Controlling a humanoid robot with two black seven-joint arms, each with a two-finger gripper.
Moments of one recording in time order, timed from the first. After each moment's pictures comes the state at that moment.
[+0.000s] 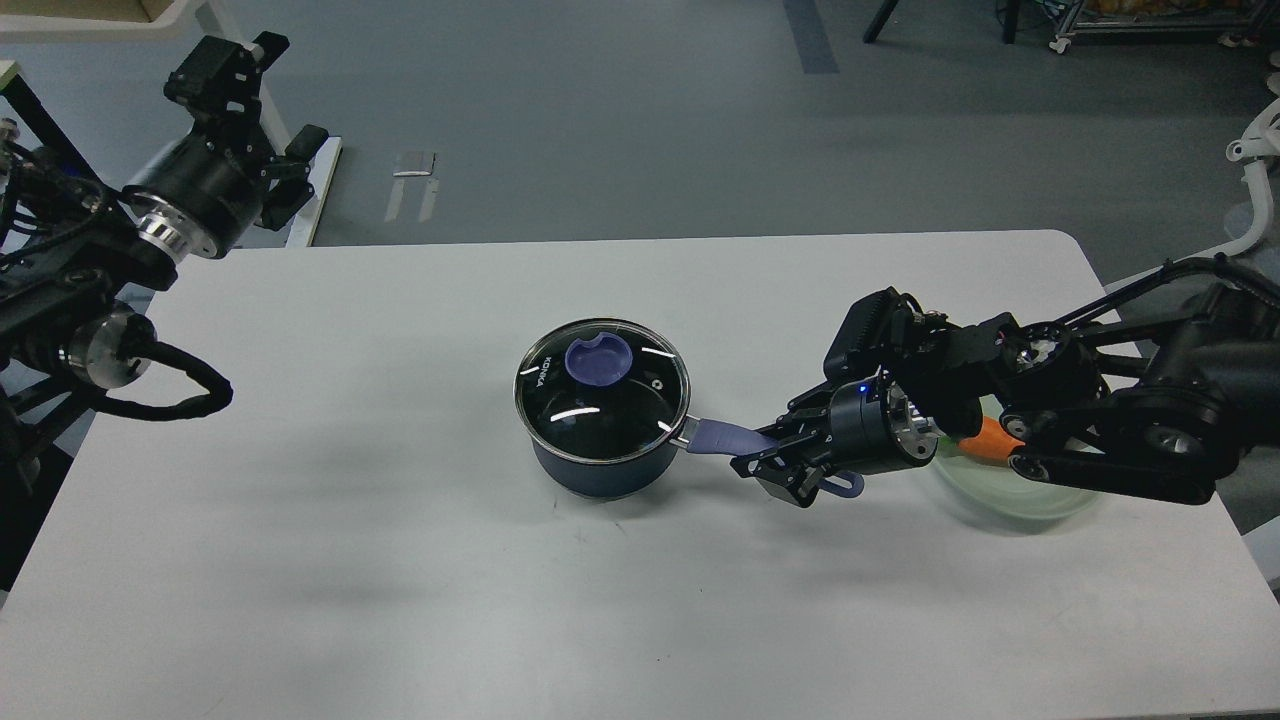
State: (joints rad) left arm -0.90 0.71 -0.44 -1.10 0.44 -0.10 -0.45; right arm 1.38 -0.48 -0.51 1.31 -1.52 0.06 0.33
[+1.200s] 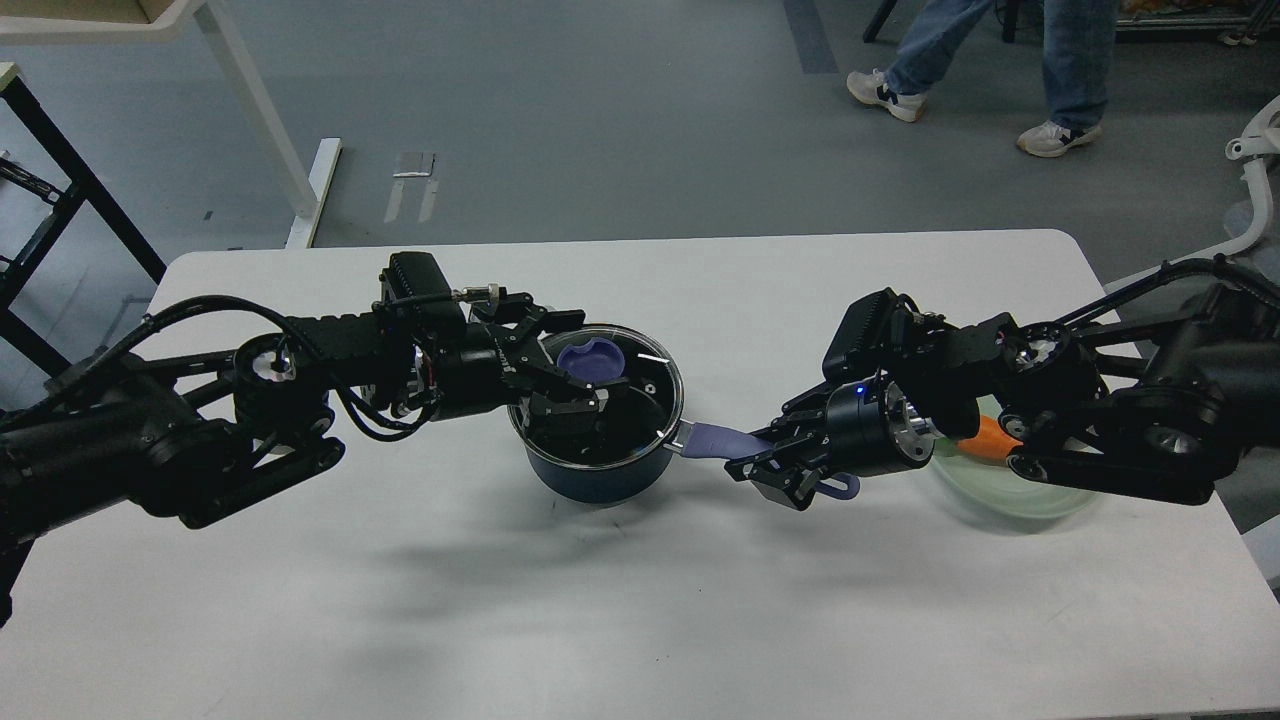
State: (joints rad) left arm -0.95 0.47 -0.11 -1.10 1.88 0.13 -0.44; right arm 1.37 -0.47 -0.51 1.31 -1.52 0.06 0.35
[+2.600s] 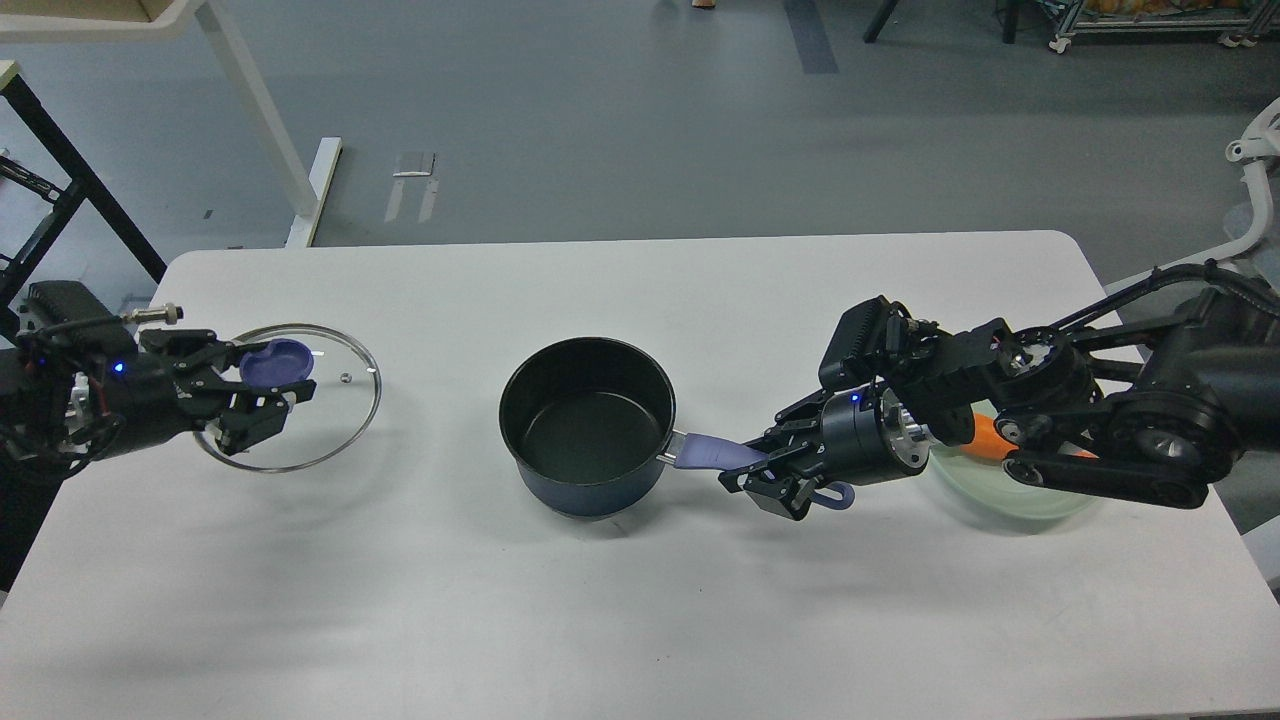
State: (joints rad) left arm -0.90 1.00 0.17 -1.06 1.74 0.29 -0.49; right arm 1.36 -0.47 -0.51 1.31 -1.52 0.06 0.38
